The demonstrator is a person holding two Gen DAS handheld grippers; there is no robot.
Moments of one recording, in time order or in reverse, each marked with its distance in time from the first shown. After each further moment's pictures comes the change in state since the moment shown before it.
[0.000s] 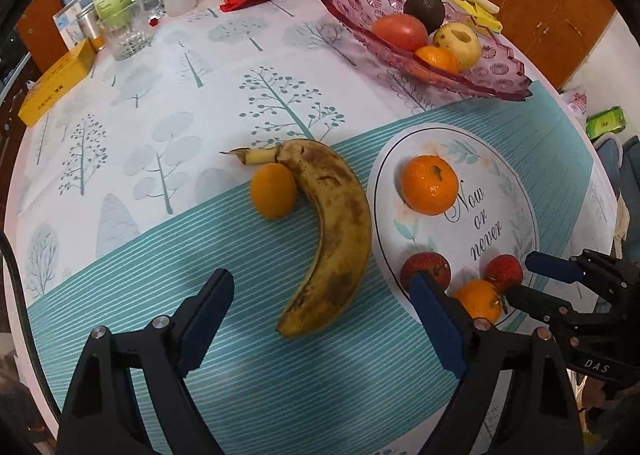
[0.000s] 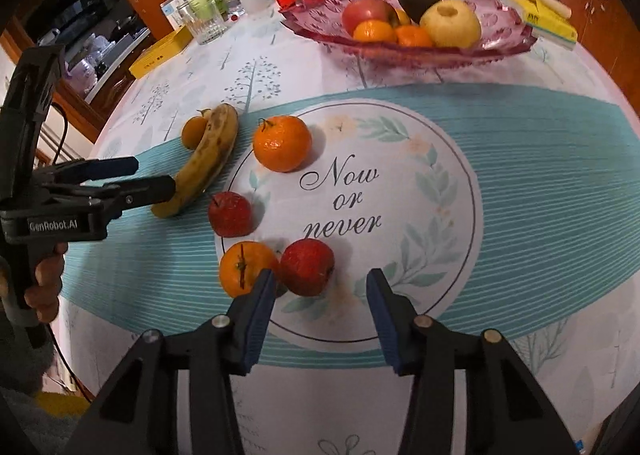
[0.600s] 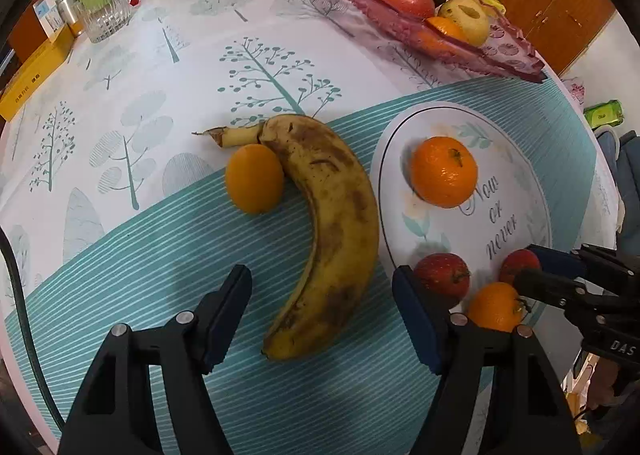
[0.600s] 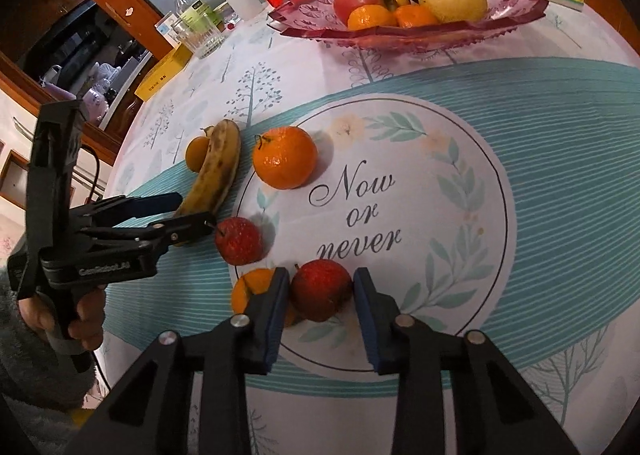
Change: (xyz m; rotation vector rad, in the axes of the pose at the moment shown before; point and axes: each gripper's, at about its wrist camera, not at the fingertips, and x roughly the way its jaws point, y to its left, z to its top) left arm 0.037 0.004 0.005 -0.001 0.066 -0.034; right arm 0.016 -0.012 0.014 0.094 0.023 0.129
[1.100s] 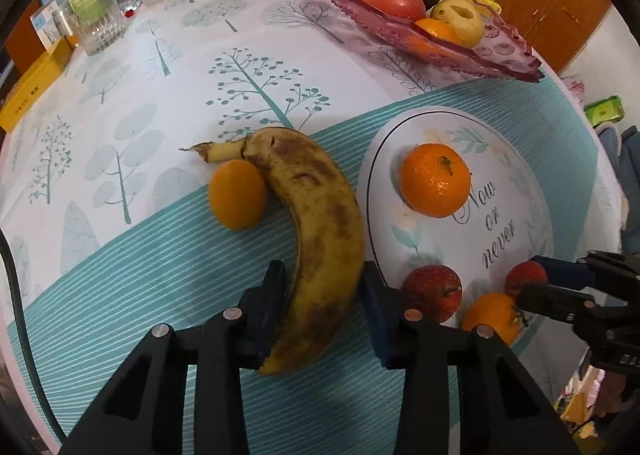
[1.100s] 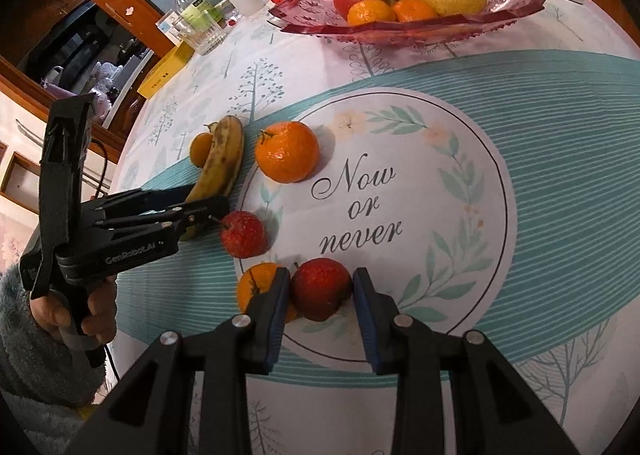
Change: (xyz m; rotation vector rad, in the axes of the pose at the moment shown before) left arm 0.001 -0.016 0.004 0.031 -0.032 0.032; right arm -0.006 0.002 -0.001 -0.007 0.011 0.015
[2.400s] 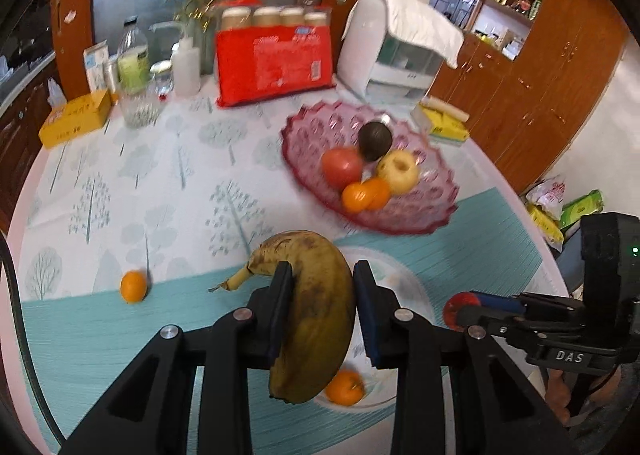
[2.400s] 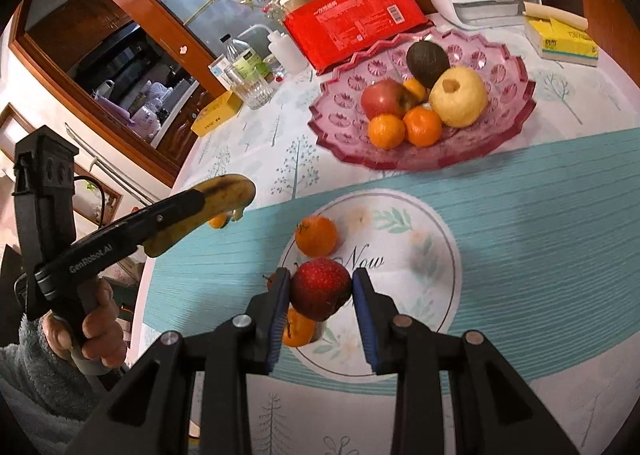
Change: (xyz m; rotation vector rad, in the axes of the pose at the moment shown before) left arm -0.138 -0.046 0.031 -0.171 -0.345 -0.072; right arm -0.093 -0.024 0.048 -0.080 -0.129 0.151
